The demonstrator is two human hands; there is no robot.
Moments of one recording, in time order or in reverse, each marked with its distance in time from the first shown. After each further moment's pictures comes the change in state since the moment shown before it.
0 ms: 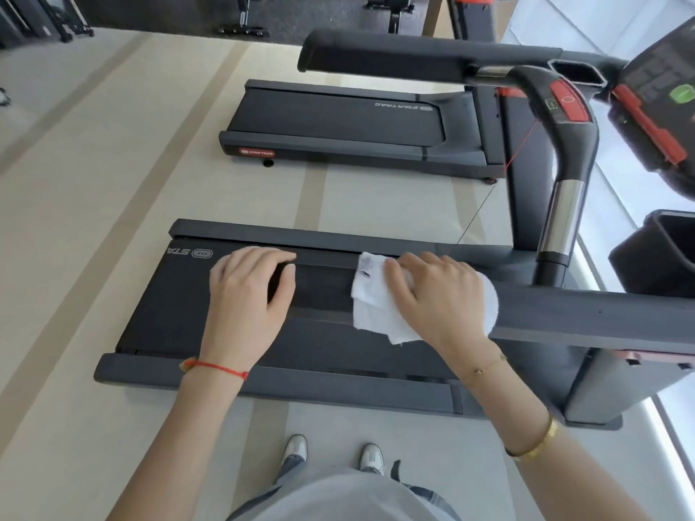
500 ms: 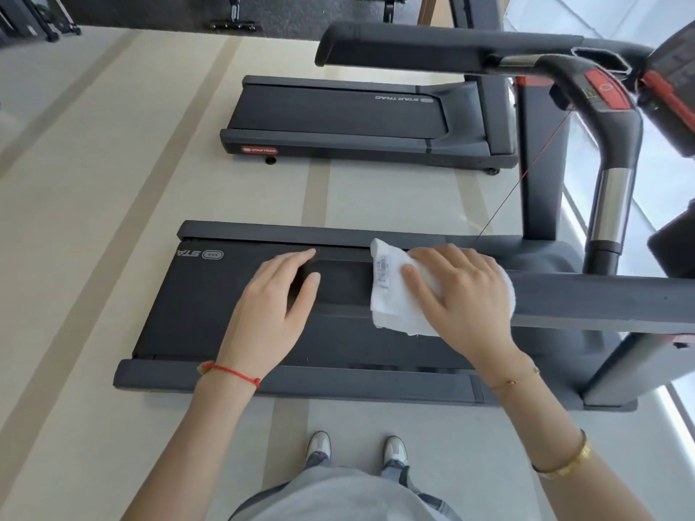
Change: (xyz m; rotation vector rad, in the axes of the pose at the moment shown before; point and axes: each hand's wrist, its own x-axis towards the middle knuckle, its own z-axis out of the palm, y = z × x) left_hand -0.005 -0.058 -0.030 -0.266 -0.174 -0.014; right_hand -0.012 -0.051 0.013 0.067 0.098 -0.073
